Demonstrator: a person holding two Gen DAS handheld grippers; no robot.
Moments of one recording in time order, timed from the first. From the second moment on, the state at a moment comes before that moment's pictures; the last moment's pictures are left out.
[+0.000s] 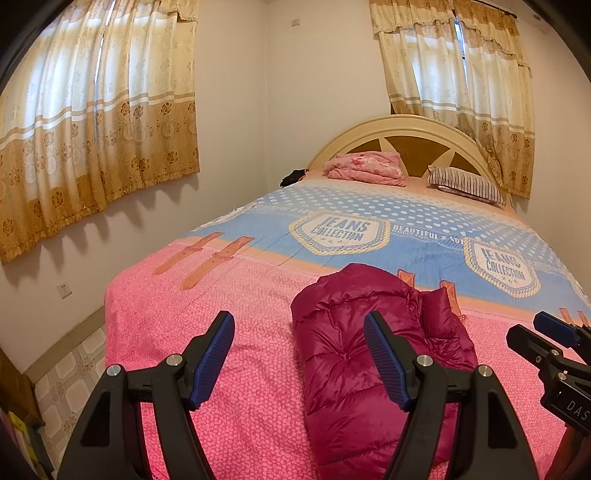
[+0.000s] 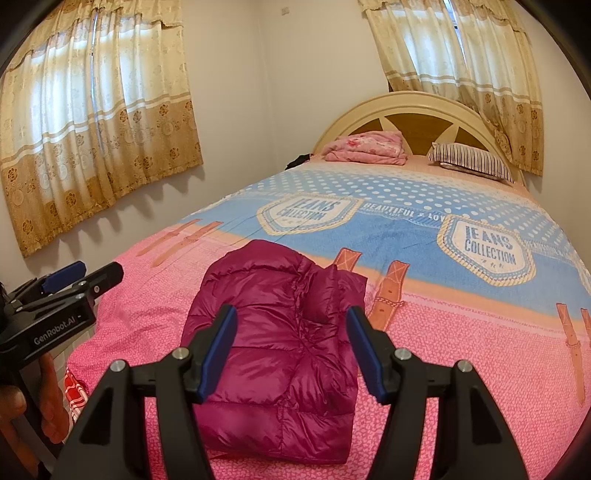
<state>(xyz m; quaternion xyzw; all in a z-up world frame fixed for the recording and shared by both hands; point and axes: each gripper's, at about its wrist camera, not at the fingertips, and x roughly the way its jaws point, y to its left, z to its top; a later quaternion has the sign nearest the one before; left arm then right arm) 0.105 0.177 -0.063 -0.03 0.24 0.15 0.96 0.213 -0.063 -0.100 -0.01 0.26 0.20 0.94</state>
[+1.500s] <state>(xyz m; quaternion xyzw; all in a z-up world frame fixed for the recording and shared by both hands) 0.111 0.171 -0.069 -0.02 0.25 0.14 0.96 0.215 -0.065 -0.106 0.00 0.26 0.21 0.94</state>
